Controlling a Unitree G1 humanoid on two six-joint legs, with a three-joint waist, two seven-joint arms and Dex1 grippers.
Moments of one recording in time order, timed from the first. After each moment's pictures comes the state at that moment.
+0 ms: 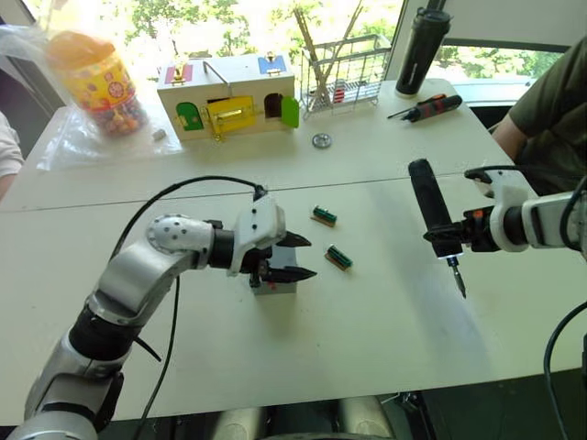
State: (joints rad) left arm -0.51 0.61 -0.24 -0.44 -0.44 0.72 -0.97; right arm -0.70 -1.01 0.00 -0.02 0.75 1.58 0.52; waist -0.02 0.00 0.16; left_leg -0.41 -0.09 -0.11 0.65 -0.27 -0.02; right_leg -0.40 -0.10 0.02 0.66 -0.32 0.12
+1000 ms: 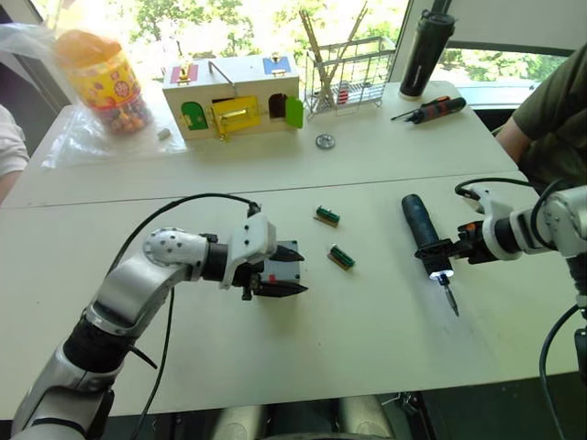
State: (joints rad) left arm -0.45 0.66 -0.24 -0.37 -0.45 0.62 -1.07; right arm -0.77 -1.01 0.18 0.20 0.56 1.50 0.71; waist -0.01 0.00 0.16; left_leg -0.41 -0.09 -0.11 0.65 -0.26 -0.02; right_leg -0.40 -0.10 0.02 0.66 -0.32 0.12
